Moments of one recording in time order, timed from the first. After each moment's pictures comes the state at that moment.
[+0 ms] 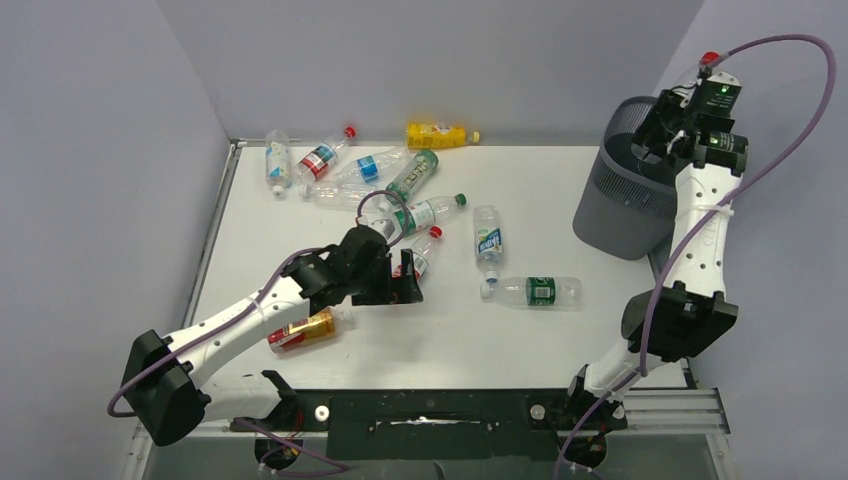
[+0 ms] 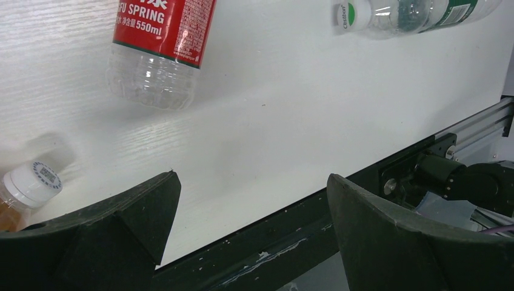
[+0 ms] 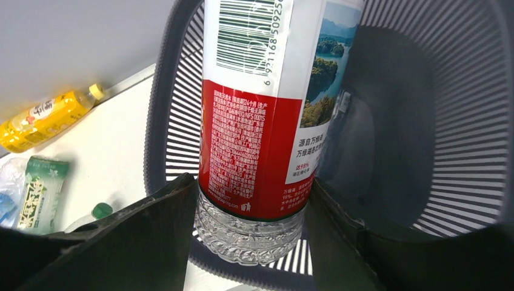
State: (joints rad) left arm -0.79 1.22 0.95 -0.60 0.04 -0.77; right arm -0.31 1.65 1.96 -0.87 0.01 0.22
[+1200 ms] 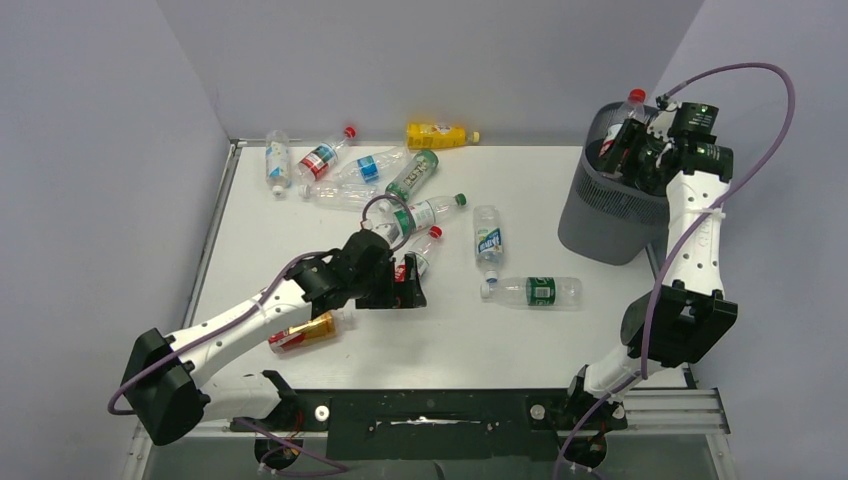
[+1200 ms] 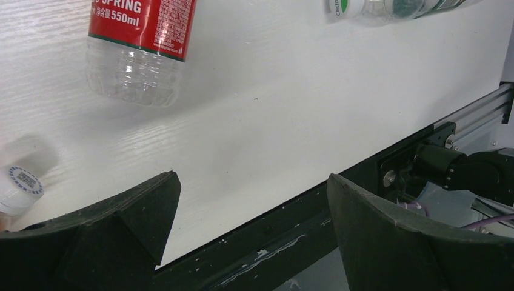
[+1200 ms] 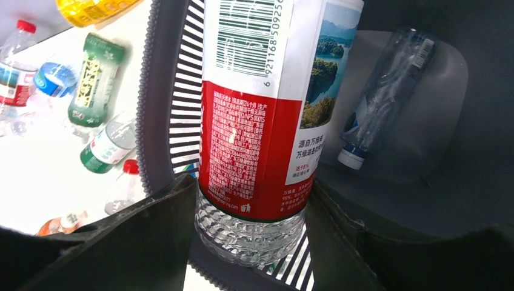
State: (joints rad) left arm -0.81 1.22 0.92 -0.56 0.06 -0.77; right arm -0.29 1.62 1.80 -0.95 -0.33 0.17
